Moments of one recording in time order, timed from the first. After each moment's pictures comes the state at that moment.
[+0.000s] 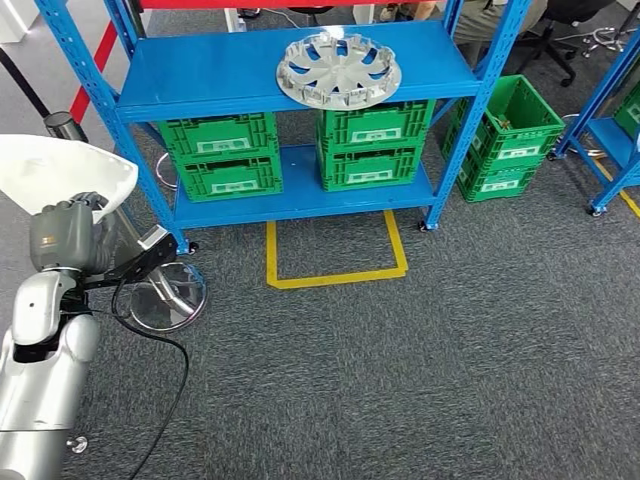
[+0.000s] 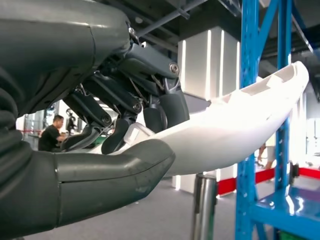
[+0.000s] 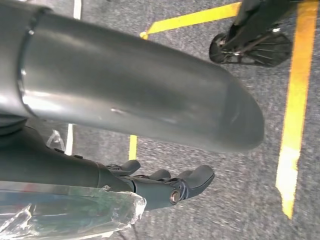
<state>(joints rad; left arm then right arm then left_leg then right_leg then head) -0.35 0.10 -0.25 -1.43 -1.26 0.13 0.16 0.03 0.34 -1.39 -0.81 1.56 0.31 -0.26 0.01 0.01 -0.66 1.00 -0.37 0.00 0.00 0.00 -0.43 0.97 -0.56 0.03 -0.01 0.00</state>
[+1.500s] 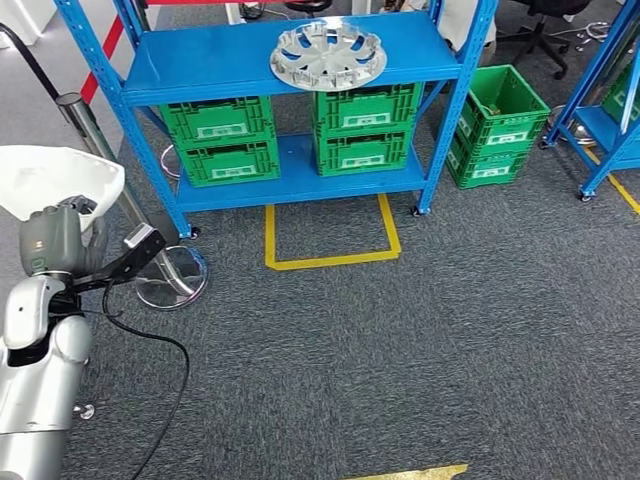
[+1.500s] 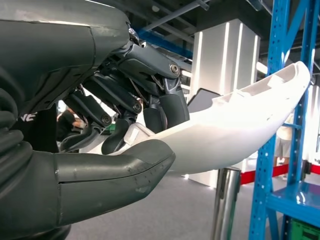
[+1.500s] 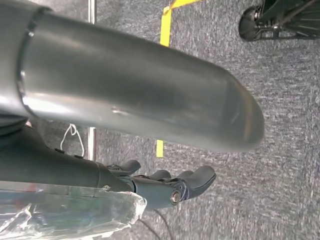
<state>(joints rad) -0.34 0.09 -0.19 -1.42 -1.19 0.13 0.15 0.04 0.36 -1.39 -0.81 1.55 0.24 -0.23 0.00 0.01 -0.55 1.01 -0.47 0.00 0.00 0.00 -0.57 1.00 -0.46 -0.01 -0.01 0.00</state>
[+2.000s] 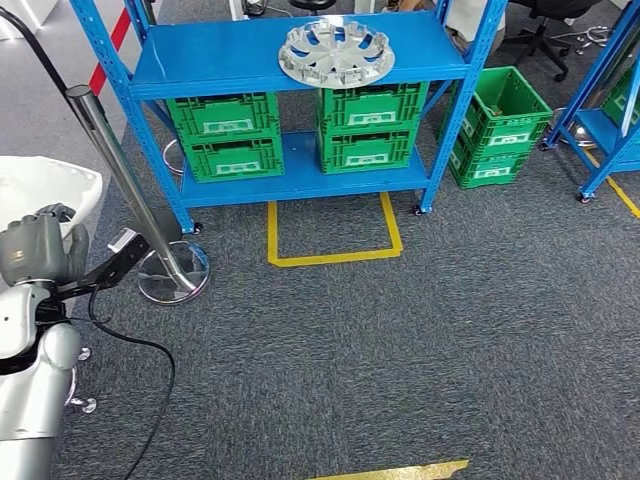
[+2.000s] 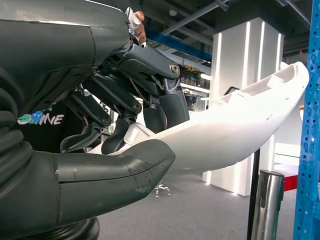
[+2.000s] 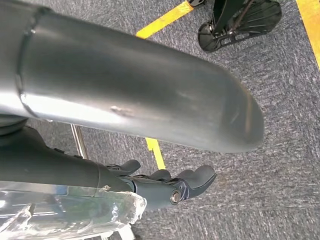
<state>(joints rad) -0.31 0.12 -0.16 -1.42 -1.22 0.17 0.19 0.02 0.36 -1.52 -0.76 1.26 0.16 -0.22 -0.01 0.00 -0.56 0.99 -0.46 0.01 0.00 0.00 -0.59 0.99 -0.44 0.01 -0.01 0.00</state>
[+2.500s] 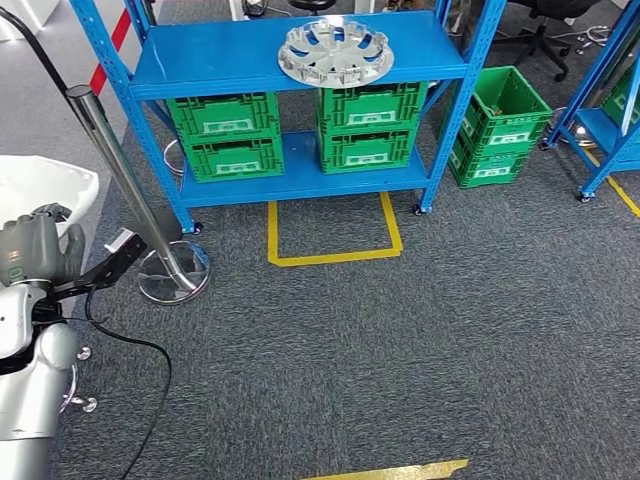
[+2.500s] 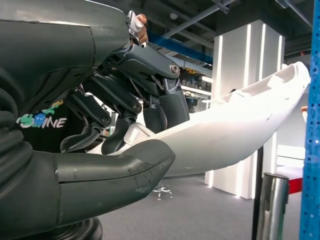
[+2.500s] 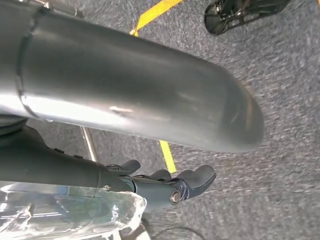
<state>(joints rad) -0.31 0.13 -0.15 -1.43 -1.22 0.16 0.19 0.05 0.36 -1.49 -0.76 1.25 0.09 -0.18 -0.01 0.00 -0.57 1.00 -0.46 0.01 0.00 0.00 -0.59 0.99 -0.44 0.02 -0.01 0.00</state>
